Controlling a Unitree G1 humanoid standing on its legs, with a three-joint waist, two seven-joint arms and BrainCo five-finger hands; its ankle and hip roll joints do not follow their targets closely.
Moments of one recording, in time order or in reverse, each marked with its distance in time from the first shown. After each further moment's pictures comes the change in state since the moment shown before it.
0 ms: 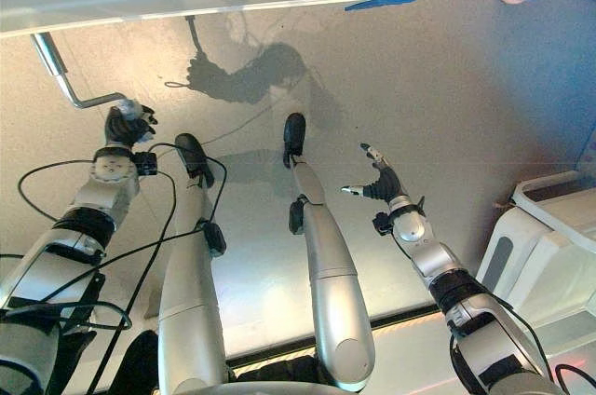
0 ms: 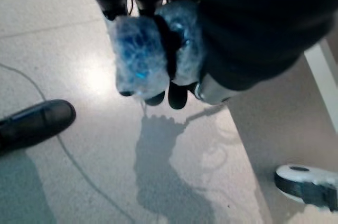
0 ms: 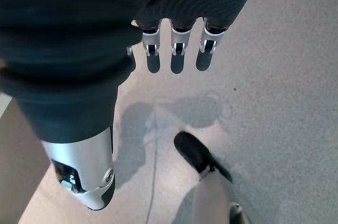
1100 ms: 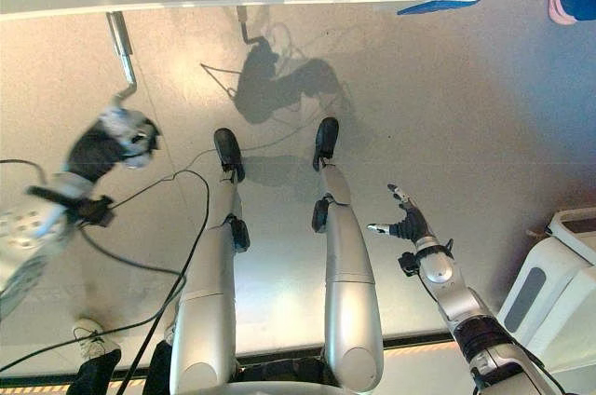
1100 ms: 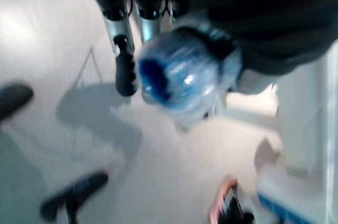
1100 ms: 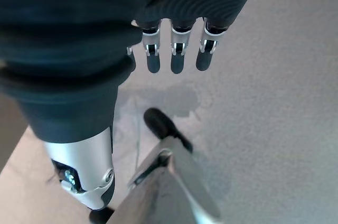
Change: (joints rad) left arm 0.834 0.561 0.353 -1.171 -0.175 -0.022 -0.225; right arm 0.285 -0.042 -0.168 -0.031 -0.047 0.003 0.058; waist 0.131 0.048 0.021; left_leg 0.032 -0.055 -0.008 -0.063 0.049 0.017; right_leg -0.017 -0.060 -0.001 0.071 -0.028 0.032
